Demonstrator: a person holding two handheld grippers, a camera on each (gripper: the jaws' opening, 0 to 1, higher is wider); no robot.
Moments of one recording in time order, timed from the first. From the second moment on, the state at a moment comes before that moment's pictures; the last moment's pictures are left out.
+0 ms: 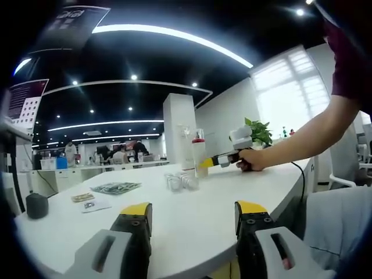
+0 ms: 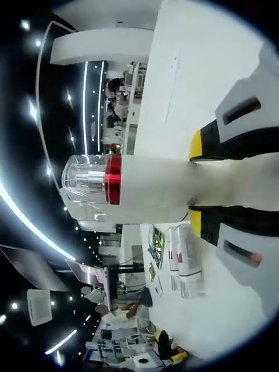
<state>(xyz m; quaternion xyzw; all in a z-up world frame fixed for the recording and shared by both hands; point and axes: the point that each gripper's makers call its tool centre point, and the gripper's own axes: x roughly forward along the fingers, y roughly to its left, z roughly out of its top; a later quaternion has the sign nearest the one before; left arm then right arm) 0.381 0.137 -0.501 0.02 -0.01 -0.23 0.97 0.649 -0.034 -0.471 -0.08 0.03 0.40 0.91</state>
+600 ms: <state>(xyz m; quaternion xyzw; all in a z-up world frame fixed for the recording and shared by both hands) 0.380 0.136 -0.502 0.02 -0.01 -0.23 0.97 0.651 -0.031 -0.473 -0.09 0.03 0.42 0.90</state>
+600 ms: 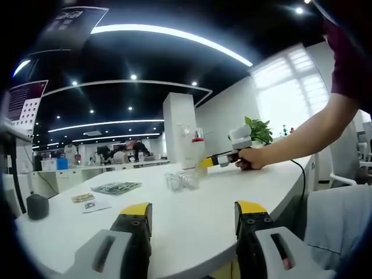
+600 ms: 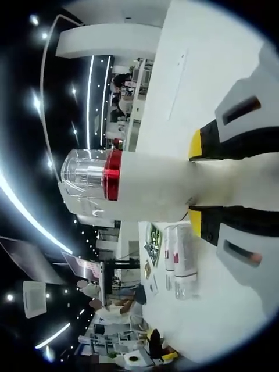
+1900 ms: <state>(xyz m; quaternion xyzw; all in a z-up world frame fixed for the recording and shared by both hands) 0.375 0.135 -0.501 0.02 -0.01 -0.23 0.97 0.539 0.070 -0.488 -0.06 0.12 0.39 0.91</state>
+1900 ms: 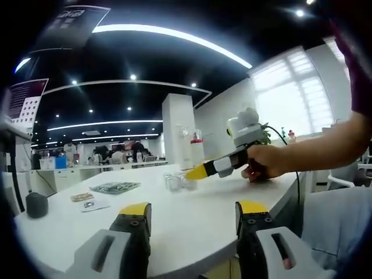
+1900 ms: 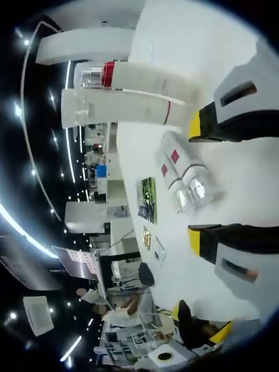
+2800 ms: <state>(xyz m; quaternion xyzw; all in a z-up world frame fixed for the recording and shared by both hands) 0.374 0.138 -0.500 0.02 -0.02 -0.24 0.97 0.556 0.038 -0.495 -0.05 0.14 0.33 0.93</state>
